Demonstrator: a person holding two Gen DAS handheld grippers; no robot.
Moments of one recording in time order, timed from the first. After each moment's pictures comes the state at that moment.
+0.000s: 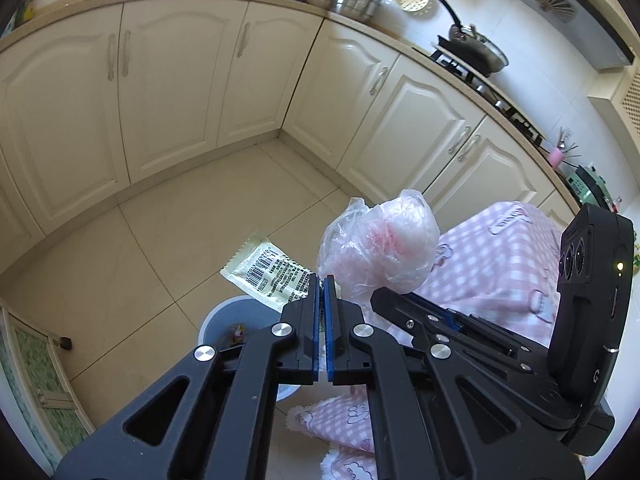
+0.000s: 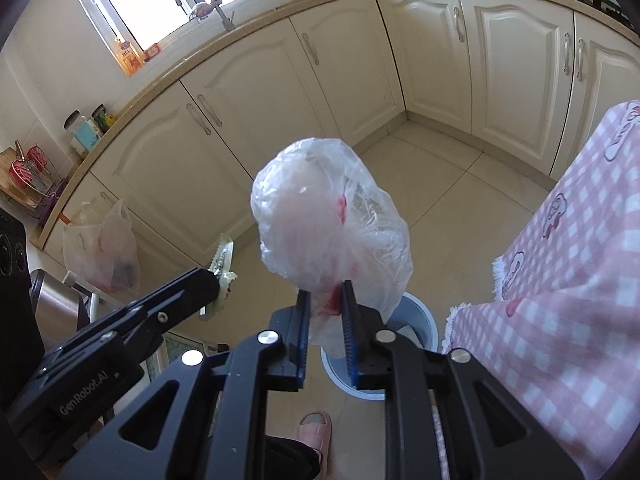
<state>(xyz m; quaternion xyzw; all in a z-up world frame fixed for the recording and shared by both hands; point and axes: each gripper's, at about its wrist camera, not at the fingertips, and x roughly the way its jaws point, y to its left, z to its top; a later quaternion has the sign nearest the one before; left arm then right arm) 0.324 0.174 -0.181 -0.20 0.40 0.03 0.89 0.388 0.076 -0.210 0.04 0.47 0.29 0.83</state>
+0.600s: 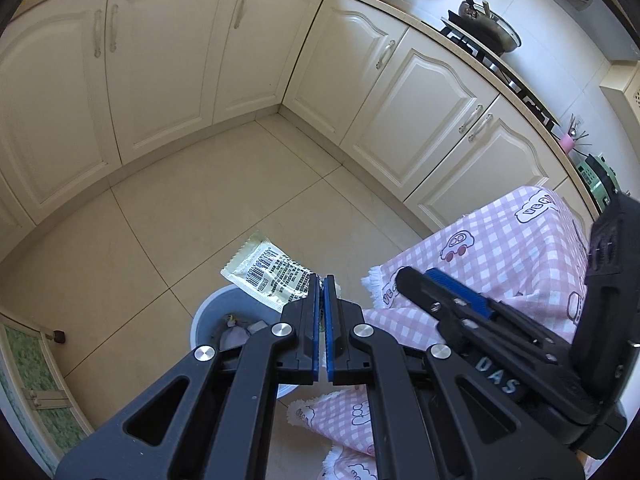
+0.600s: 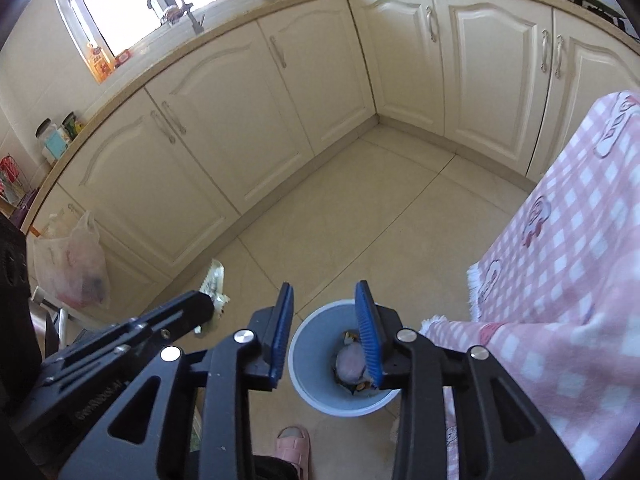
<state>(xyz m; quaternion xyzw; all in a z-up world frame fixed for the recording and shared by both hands) 0.356 0.172 -0.216 -0.21 0.43 0.02 0.88 0.413 0.057 -0.229 0.03 0.46 0.24 0.85</state>
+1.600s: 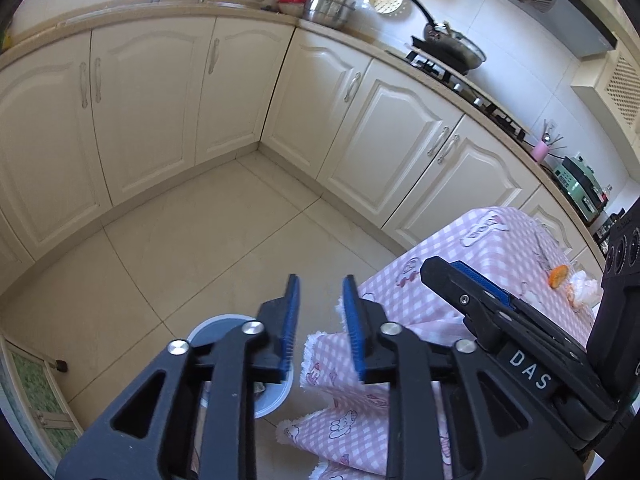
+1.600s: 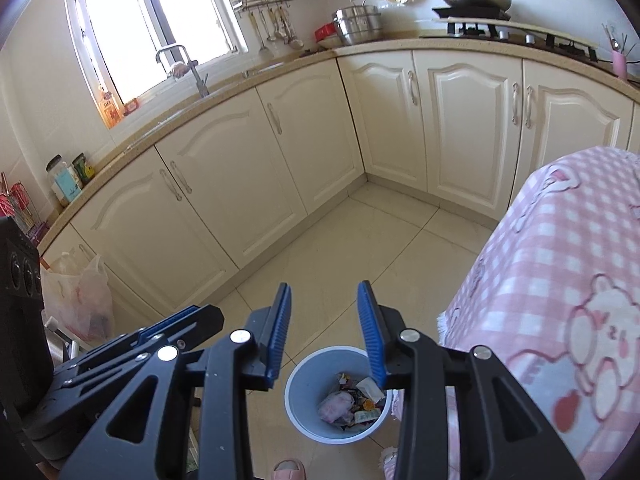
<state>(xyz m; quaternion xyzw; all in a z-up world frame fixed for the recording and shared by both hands) 0.340 0.139 -0.146 -0.18 0.38 0.01 0.91 0.387 0.009 -0.150 0.06 0.38 0.23 0.90</state>
